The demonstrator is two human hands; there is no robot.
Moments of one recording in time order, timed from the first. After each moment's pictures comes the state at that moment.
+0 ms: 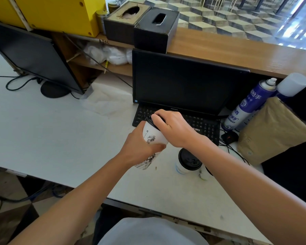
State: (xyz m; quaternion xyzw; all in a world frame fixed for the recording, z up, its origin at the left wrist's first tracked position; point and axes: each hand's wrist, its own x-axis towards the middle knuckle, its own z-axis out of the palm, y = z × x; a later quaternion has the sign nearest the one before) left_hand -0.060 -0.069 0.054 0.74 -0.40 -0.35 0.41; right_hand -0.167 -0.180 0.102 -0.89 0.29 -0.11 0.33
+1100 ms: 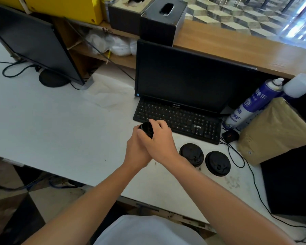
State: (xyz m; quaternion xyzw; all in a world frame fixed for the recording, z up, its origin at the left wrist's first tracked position) left_hand -0.074 -0.064 0.009 0.79 -0.35 -0.25 0.44; right_hand -0.144 -0.125 0.045 -0.81 0.43 -0.11 0.37
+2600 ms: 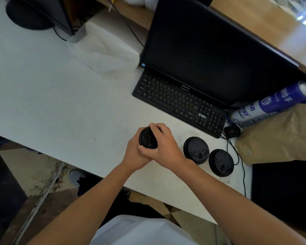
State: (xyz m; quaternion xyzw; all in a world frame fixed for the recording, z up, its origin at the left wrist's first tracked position) left_hand -0.079 -0.054 -0.103 0.67 -0.30 -0.38 0.56; right_hand -0.161 -0.137 -0.032 -0.87 0.35 0.05 0.33
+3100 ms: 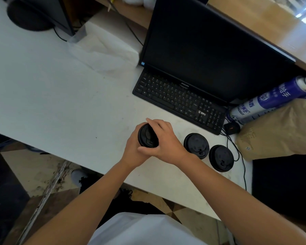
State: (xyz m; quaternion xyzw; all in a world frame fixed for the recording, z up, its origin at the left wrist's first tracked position) left_hand -0.074 -0.051 -0.098 0.68 -0.34 -0.35 0.54; right_hand -0.167 -0.146 -0.031 -0.88 0.31 0.07 0.34
